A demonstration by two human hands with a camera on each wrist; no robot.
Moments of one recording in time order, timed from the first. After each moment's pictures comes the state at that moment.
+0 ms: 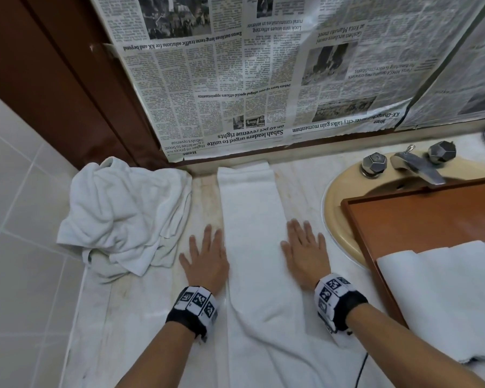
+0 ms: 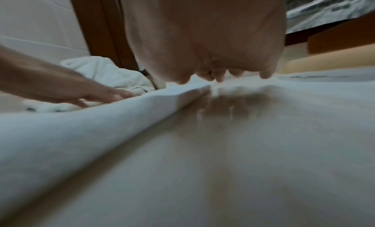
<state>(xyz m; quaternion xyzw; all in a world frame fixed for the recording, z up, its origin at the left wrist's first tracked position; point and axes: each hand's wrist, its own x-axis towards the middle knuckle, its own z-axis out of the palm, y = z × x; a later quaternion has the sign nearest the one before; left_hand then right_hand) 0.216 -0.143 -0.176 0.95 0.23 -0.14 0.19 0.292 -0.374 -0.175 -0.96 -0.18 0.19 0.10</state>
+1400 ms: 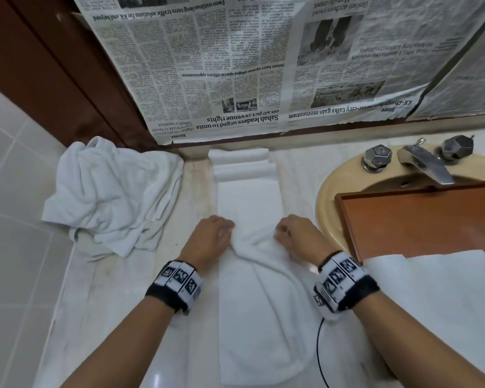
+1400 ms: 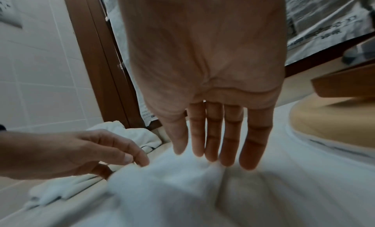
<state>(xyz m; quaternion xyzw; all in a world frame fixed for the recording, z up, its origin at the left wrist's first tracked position) 0.251 -0.151 -0.173 0.94 0.06 -0.05 0.32 0.341 -0.398 -0.139 -0.91 -0.24 0.24 0.24</state>
